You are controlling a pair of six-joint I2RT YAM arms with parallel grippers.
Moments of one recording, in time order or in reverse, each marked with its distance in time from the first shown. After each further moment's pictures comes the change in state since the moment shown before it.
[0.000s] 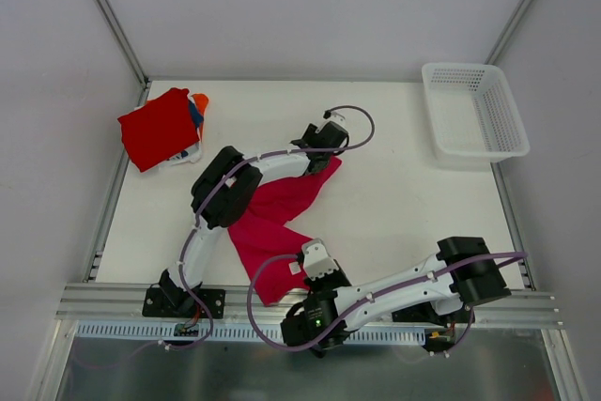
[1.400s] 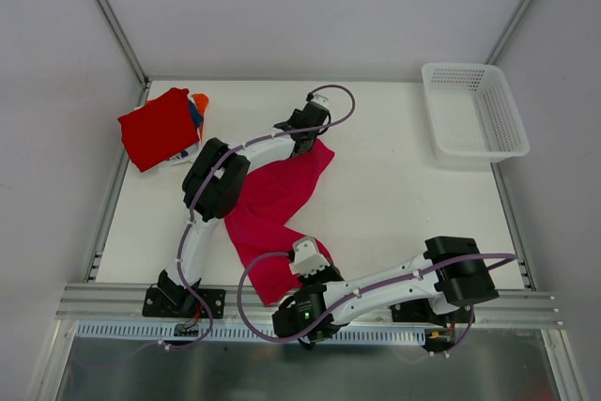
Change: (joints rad) left arm 0.133 0.000 0.068 -0.026 0.132 -0.010; right arm -0.051 0.057 0.027 0.029 -0.027 -0.124
